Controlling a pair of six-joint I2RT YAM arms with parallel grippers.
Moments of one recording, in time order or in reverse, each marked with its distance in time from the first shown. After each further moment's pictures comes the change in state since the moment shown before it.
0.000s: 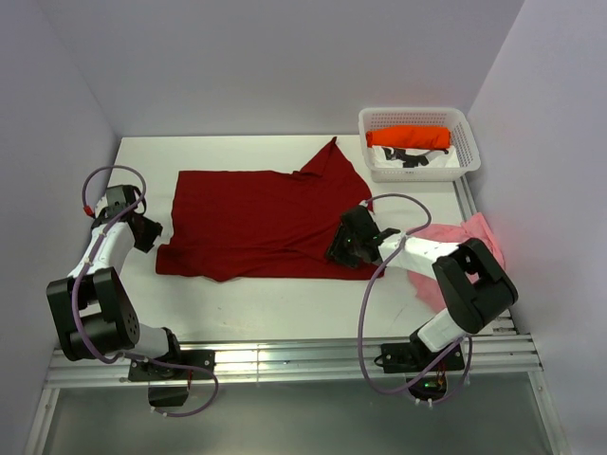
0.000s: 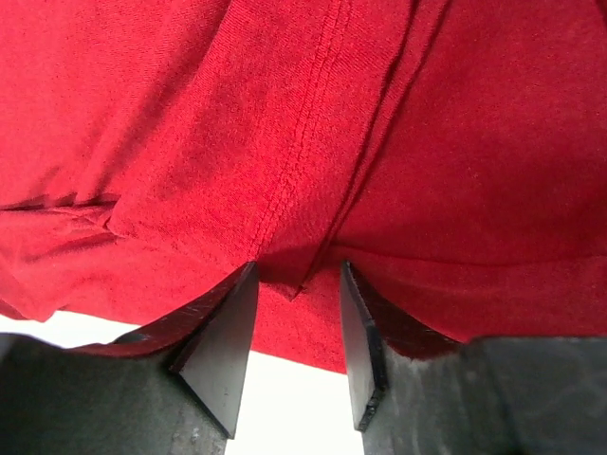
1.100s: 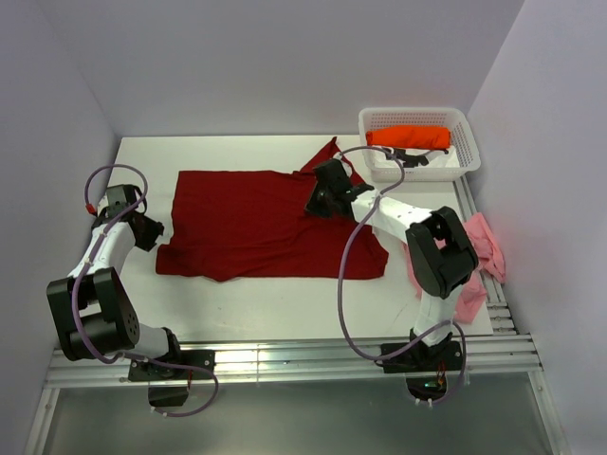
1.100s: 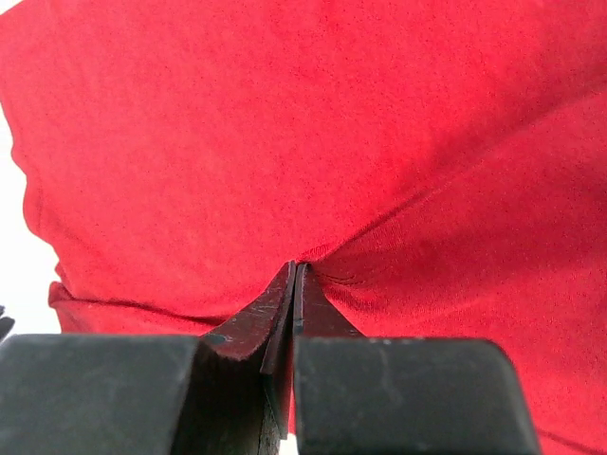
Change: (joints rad) left arm -0.005 0.000 0.000 0.009 0.031 0.016; right arm 0.011 0.283 0.527 -0.098 0.062 -0.051
